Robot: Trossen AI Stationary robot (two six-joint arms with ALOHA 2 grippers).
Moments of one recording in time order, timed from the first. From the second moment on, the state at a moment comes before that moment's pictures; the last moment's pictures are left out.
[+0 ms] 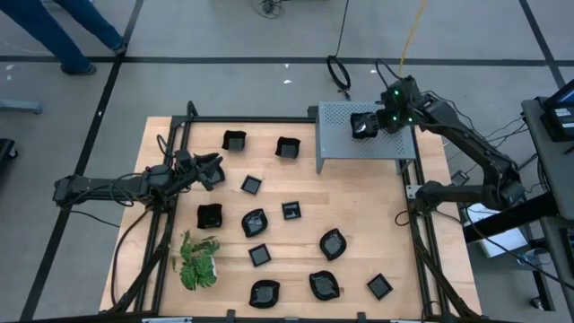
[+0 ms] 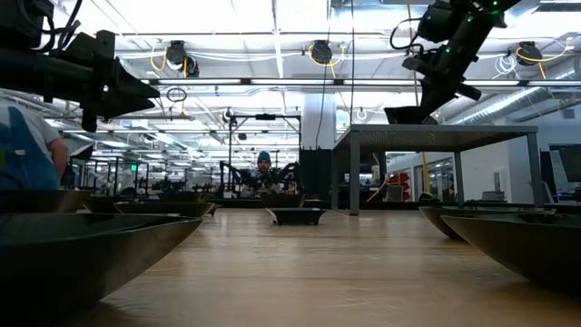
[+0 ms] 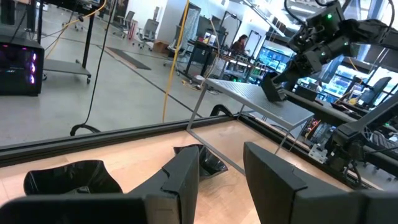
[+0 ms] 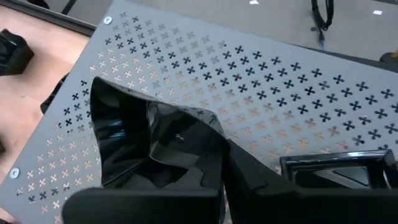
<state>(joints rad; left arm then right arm) 0.06 0.25 0.04 0.24 -0.58 -0.37 -0.95 1.15 1.09 -0.81 -0.05 0.27</state>
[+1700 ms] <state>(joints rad) 0.06 0.25 0.04 0.24 -0.58 -0.37 -0.65 0.97 1.09 -0.04 -0.87 0.21</state>
